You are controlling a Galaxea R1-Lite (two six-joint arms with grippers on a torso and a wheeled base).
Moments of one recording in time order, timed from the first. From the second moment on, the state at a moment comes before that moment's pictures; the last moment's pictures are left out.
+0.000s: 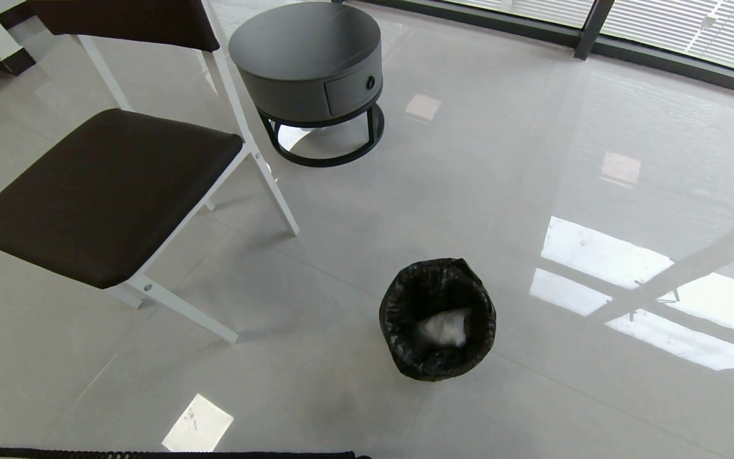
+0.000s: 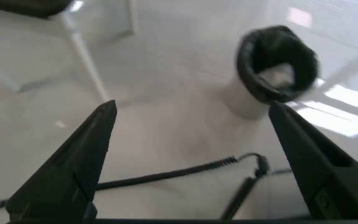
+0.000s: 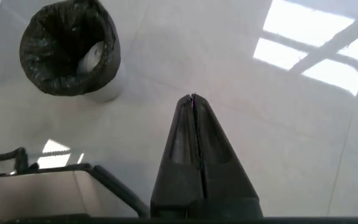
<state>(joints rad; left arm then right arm) -0.14 0.09 0.00 0.00 -0.08 0.02 -0.20 0.17 -0.06 0.03 0.17 0.00</state>
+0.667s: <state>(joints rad) -0.20 0.09 0.00 0.00 0.00 0.00 -0.19 0.09 -0.03 0.01 0.12 0.04</state>
